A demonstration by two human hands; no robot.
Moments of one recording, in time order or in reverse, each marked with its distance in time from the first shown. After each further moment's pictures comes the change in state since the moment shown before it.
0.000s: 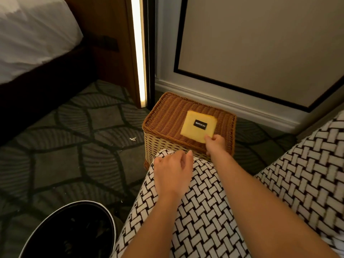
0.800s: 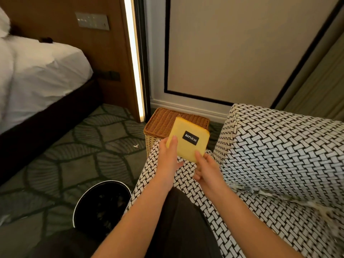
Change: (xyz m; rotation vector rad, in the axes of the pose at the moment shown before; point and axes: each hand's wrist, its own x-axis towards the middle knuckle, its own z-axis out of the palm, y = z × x) left_hand -0.135 0.104 -0.145 -1.082 -0.207 -0.397; right_hand -0.292 0.007 -0.141 0.605 -0.319 -0.026
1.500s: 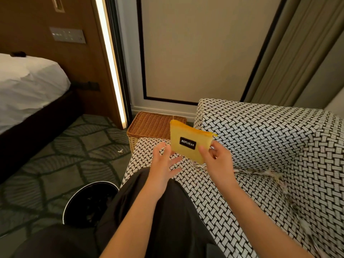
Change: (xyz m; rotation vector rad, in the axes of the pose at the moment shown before) left_hand -0.098 -0.014 0.000 -0.031 -0.294 0.013; right_hand -0.109 -0.032 -0.057 -0.489 0.166 -0.558
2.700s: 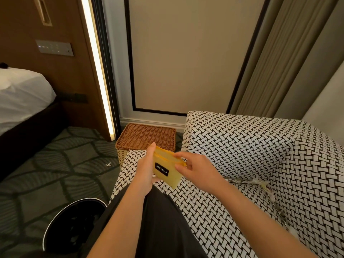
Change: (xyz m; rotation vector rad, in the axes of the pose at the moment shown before) left_hand 0.034 0.021 -0.003 0.069 0.135 -0.150; right_hand 0.014 -0.028 -0.003 -0.572 -0.393 -0.227
